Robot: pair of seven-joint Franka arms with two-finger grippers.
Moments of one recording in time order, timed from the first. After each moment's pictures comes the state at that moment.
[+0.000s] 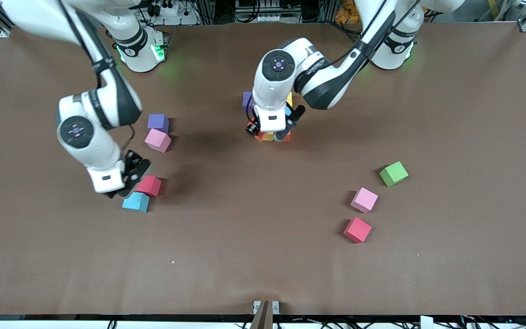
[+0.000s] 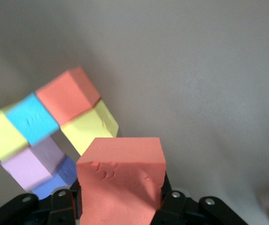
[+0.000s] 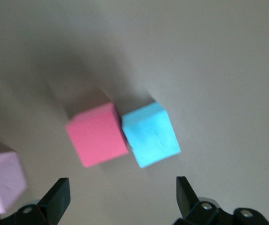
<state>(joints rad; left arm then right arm) -0.59 0.50 -0.34 -1.65 -0.03 2.19 -1.95 -0.04 0.34 0.19 -1.98 -0.26 2.30 -0.76</state>
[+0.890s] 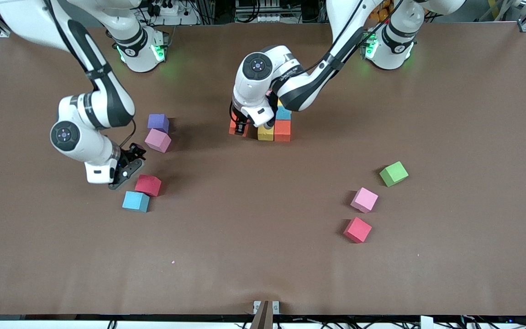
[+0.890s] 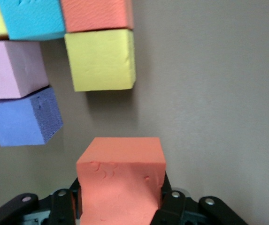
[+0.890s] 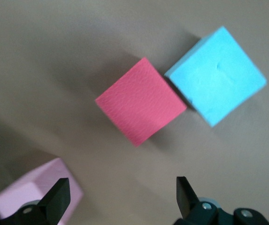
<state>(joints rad) -0.70 0.61 -0.33 -1.66 -0.03 2.38 -2.42 -0.08 0.26 0.21 -2.19 -0.06 2.32 -0.44</state>
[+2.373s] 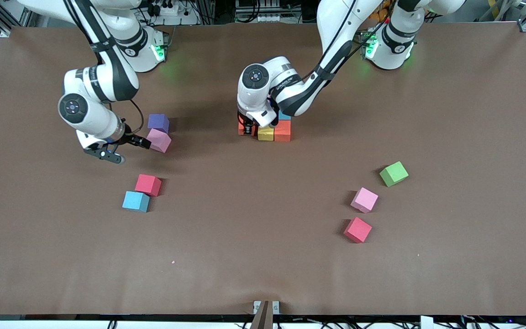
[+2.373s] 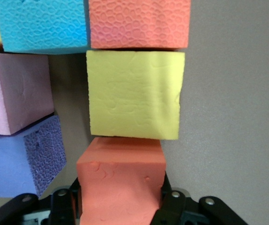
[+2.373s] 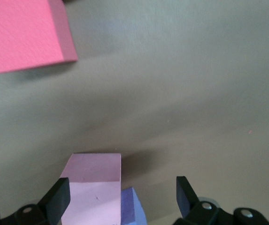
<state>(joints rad) -0.72 0.68 -0.32 -1.73 0.05 2.44 -2.53 -0.08 0.12 0.24 -2.42 -0.03 2.34 0.56</state>
